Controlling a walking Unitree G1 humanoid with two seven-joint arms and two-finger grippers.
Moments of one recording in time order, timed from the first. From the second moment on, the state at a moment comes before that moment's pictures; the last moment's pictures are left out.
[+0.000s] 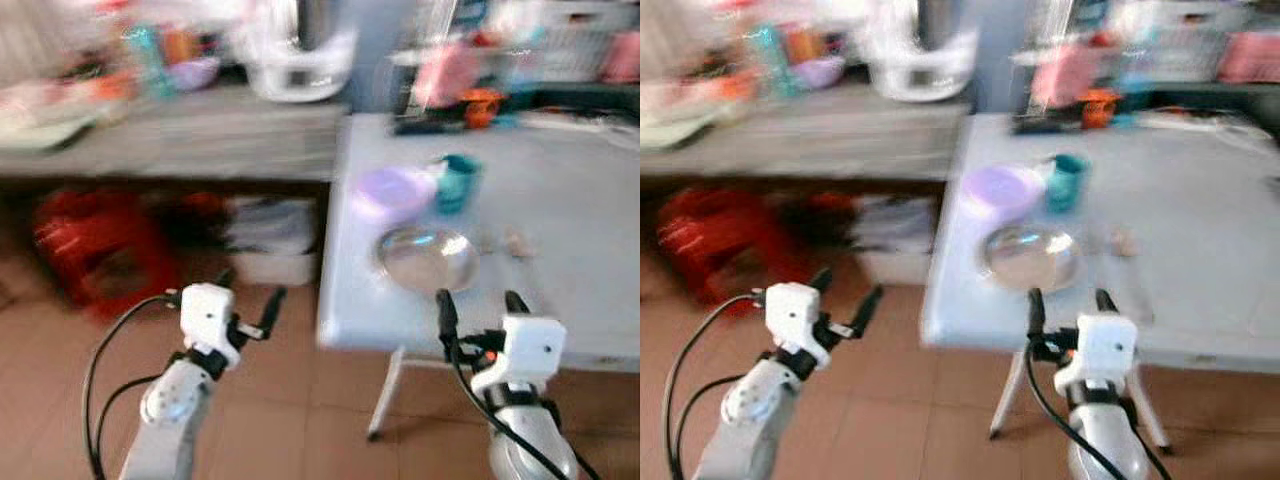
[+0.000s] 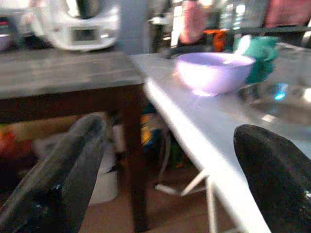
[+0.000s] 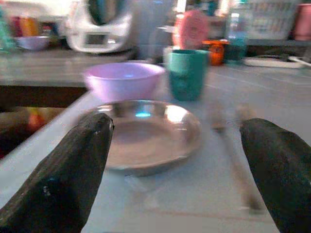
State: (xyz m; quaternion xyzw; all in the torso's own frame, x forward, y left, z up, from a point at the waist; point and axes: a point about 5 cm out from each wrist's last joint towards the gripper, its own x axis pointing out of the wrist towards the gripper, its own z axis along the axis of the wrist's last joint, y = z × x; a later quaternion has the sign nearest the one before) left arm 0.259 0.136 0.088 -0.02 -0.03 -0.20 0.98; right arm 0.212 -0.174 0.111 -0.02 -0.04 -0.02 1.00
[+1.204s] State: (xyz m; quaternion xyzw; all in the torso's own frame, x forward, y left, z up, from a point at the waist) left arm 0.230 0.135 0.082 -0.01 -0.02 -0.38 0.93; right arm 0.225 -0.208 0.111 0.00 0.00 -0.06 1.00
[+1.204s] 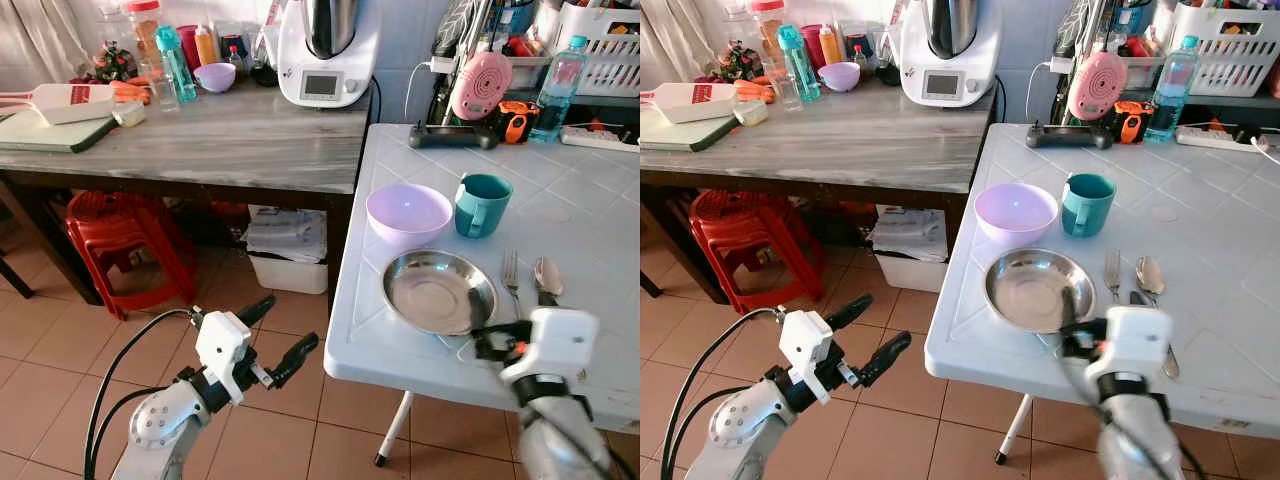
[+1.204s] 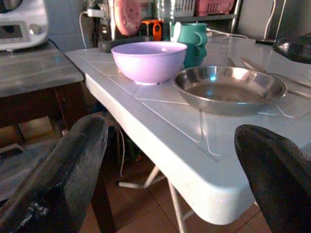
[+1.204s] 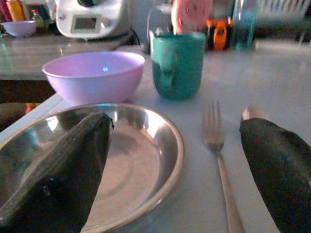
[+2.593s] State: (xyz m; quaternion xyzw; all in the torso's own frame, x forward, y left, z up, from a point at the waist) left arm 0.225 0.134 0.087 0.01 -0.02 -0.45 0.89; right arm 0.247 -0.216 0.091 0.12 0.09 -0.01 0.99
